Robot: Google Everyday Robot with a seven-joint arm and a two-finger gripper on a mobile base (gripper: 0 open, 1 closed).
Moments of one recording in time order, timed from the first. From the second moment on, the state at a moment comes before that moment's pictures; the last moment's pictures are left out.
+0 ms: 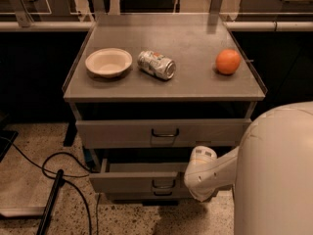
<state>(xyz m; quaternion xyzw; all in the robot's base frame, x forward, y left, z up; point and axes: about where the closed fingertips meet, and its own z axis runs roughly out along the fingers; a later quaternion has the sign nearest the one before) 0.473 -0.184 0.419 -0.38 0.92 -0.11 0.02</state>
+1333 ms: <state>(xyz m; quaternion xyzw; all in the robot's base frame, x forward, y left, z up) 0.532 -0.185 0.416 -0.35 0.92 -0.14 0.07</state>
